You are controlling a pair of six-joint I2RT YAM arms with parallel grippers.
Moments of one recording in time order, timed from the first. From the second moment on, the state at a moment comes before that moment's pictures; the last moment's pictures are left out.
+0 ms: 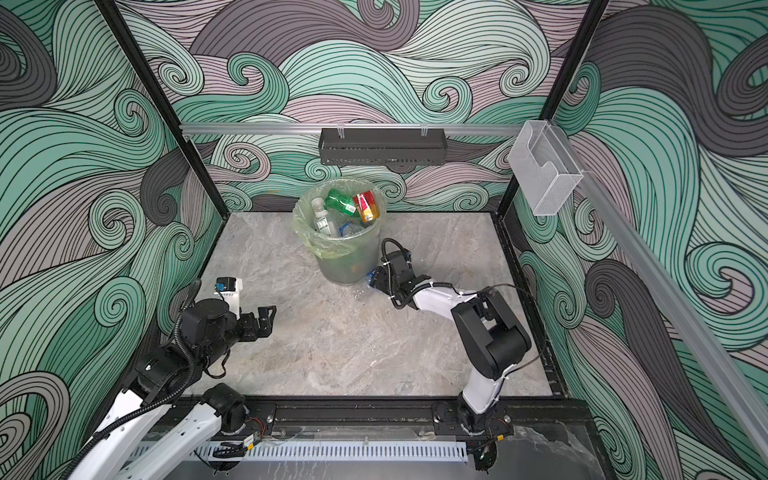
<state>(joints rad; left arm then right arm) -0.47 0.54 0.76 -0.86 -0.23 -0.42 0.56 1.74 0.97 -0.06 0.02 0.88</state>
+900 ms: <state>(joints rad) -0.47 0.54 0.76 -0.87 -0.23 -0.42 0.49 1.69 0.92 -0.17 0.01 0.75</state>
